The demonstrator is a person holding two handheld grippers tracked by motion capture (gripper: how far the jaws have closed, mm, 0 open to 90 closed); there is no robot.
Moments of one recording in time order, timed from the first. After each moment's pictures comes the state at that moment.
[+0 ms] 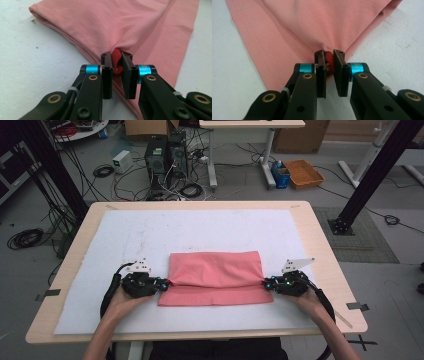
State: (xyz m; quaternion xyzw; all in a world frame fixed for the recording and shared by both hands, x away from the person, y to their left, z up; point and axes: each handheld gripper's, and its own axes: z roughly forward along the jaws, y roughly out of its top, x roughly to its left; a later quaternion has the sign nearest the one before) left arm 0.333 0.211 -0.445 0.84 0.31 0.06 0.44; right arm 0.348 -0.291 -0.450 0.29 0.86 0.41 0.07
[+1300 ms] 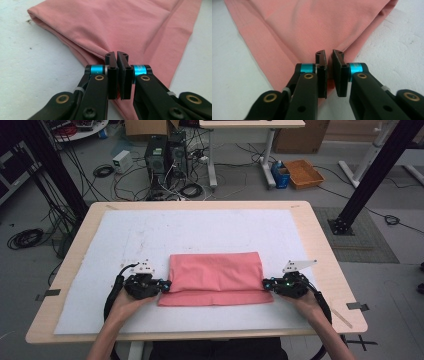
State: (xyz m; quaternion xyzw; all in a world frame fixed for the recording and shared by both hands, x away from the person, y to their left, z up) left arm 0.326 0.200 -0.439 0.84 0.32 0.07 0.43; right arm 0.338 -0.287 -0.447 0.32 0.84 0.43 0.06
